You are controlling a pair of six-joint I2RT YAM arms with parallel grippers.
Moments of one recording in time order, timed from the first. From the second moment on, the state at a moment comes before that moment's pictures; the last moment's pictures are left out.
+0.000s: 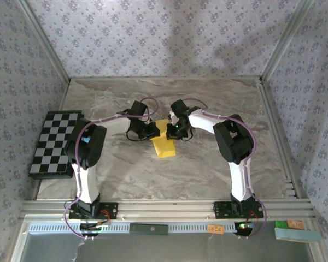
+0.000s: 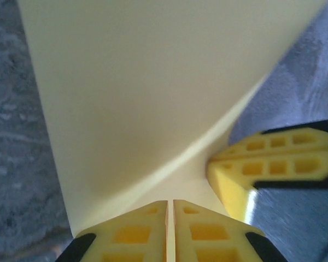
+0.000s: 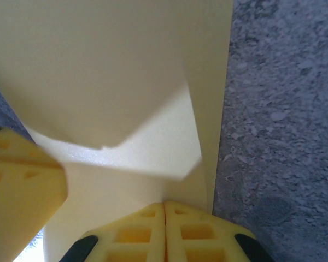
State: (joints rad) left arm -0.48 1.97 1.22 -0.37 0.55 -0.63; right arm 0.55 2.08 1.42 -0.61 -0.38 0.41
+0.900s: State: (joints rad) left arm -0.43 1.95 1.26 -0.33 0.54 -0.60; right arm 0.55 2.10 1.45 -0.65 -0.37 0.37
